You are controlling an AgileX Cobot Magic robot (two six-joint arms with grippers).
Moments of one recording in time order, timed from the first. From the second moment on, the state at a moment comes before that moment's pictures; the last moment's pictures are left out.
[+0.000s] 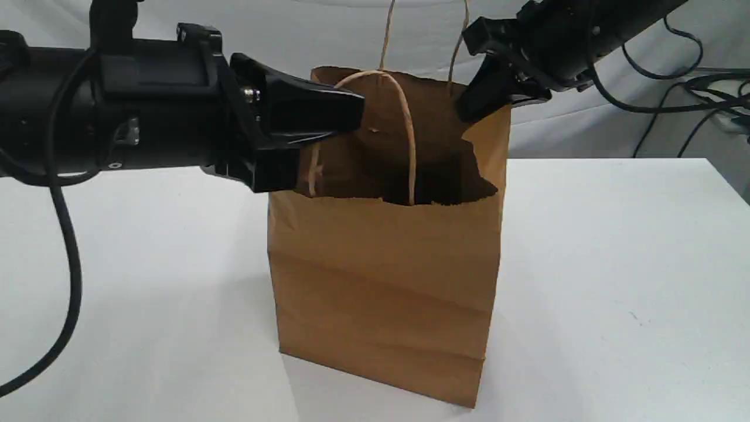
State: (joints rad) left arm -0.39 1.37 -0.97 -1.58 0.66 1.60; right arm 0.15 1.99 -1.93 0.63 1.23 -0.40
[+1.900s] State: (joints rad) left arm -0.39 1.15 -0.97 -0.91 0.66 0.99; right arm 0.15 1.99 -1.93 0.57 1.22 -0.40
